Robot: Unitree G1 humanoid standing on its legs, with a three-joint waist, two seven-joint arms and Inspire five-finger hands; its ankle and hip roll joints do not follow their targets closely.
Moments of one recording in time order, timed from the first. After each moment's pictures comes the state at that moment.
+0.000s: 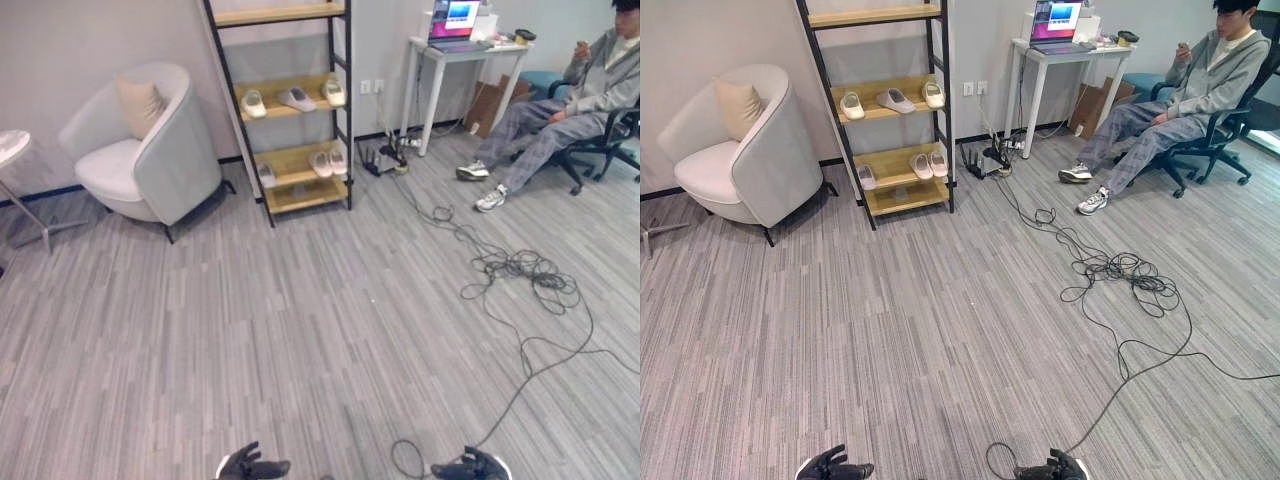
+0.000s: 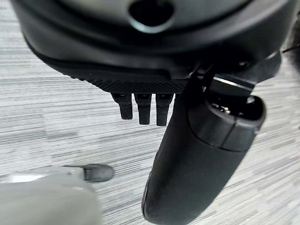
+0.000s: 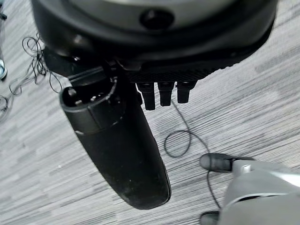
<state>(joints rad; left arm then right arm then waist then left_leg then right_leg) 0.02 0.18 -0.12 1.22 -0.29 -0.08 0.08 0.00 -0.24 0.10 1.23 0.25 -0.07 -0.10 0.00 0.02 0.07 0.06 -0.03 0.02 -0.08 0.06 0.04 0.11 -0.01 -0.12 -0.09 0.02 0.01</state>
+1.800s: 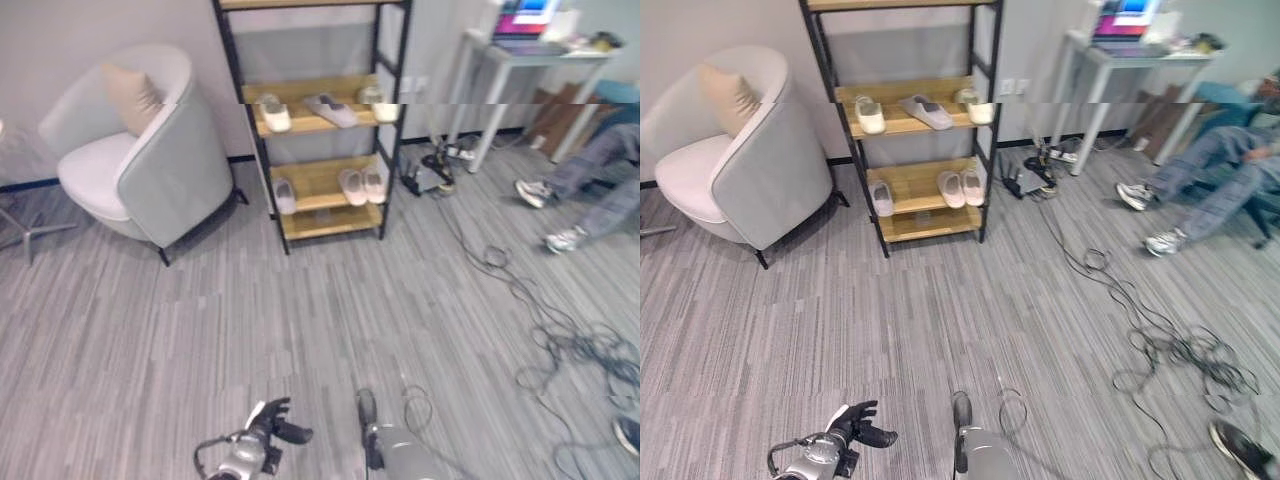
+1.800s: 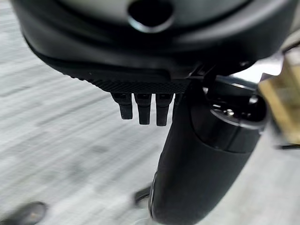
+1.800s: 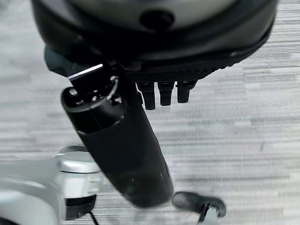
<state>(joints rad) -0.12 0.12 -0.31 1.37 -0.03 -0.04 0.07 0.04 -0.23 0.23 1.31 0.12 0.01 -0.03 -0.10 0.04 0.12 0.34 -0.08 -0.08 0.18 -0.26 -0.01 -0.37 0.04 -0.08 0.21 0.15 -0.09</state>
